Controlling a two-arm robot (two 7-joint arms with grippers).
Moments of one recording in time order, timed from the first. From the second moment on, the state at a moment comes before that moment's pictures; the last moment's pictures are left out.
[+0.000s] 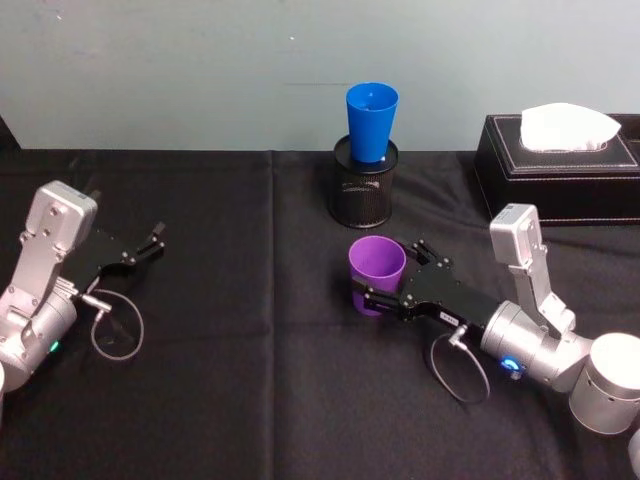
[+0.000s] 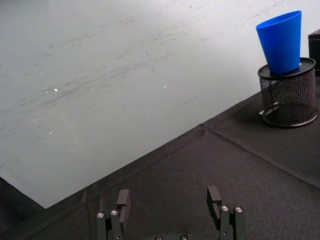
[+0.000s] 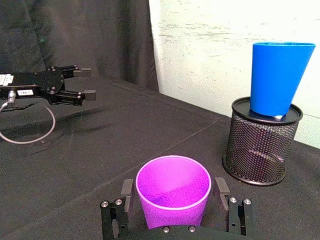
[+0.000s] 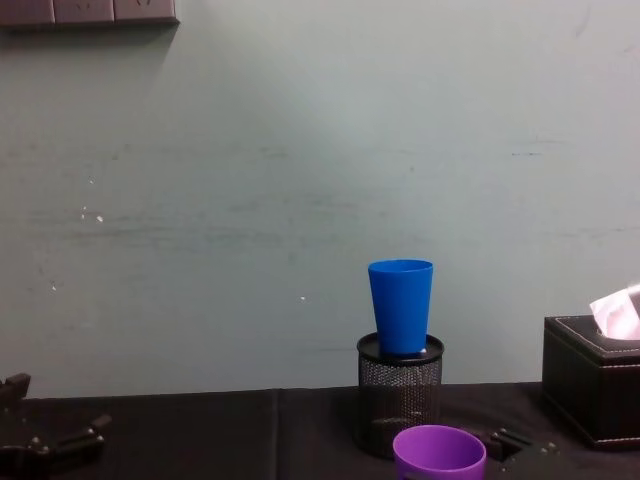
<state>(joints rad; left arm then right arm) -0.20 0.60 0.45 -1.41 -0.25 -0.12 0.03 0.34 0.36 -0.46 -1.13 0.39 -0.22 0.62</state>
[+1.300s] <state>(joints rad) -0.20 0.60 0.45 -1.41 -0.25 -0.12 0.03 0.34 0.36 -0.45 -1.14 0.37 -0.22 0.60</state>
